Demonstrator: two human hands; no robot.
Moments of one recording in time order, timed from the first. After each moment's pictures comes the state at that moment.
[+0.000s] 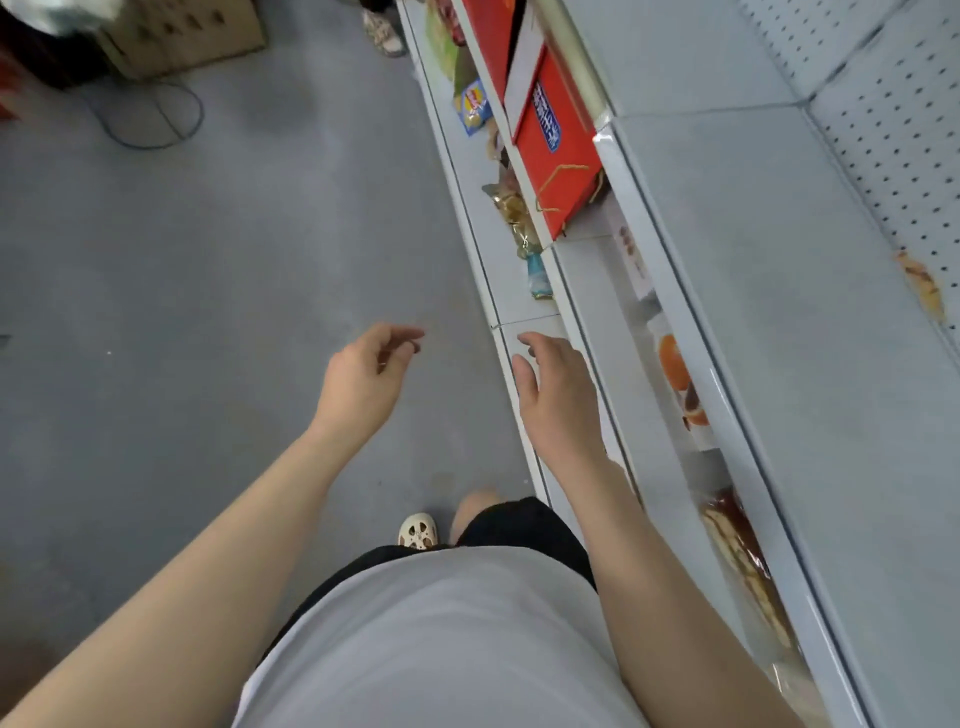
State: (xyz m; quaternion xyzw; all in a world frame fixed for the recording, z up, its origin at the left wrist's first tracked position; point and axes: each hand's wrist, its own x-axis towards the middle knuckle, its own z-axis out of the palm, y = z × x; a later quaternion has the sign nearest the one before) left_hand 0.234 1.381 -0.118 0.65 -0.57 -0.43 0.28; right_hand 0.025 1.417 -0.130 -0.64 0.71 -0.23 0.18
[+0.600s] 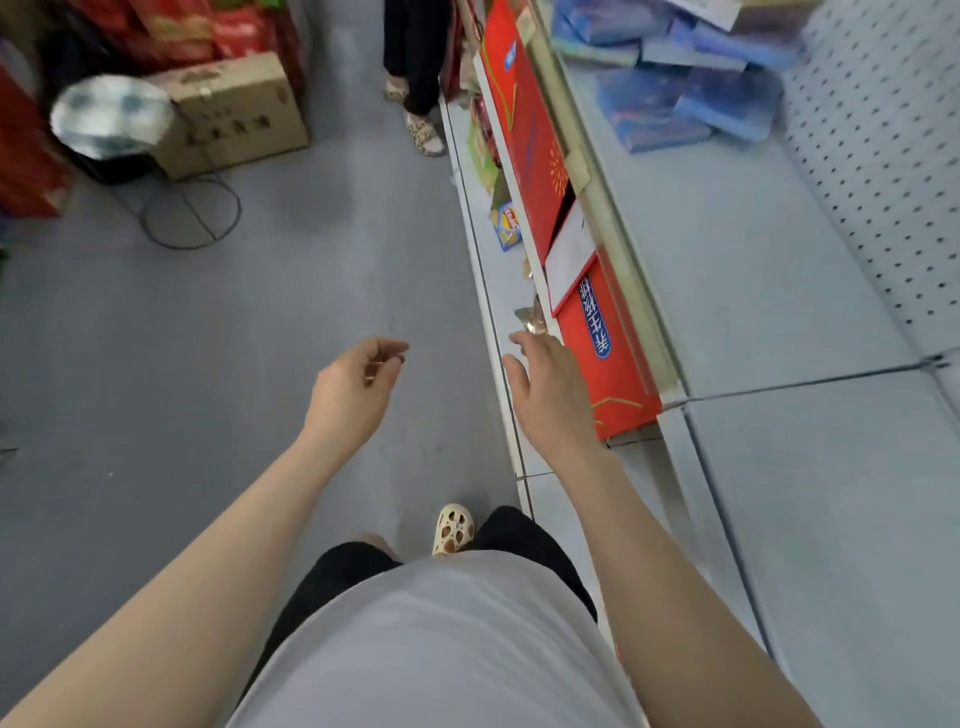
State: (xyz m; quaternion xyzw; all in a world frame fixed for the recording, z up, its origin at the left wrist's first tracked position) left_hand 0.244 1.002 -0.112 0.69 -0.55 -0.38 0.28; right_hand 0.022 0.998 -0.131 -0.69 0.67 -0.21 0.18
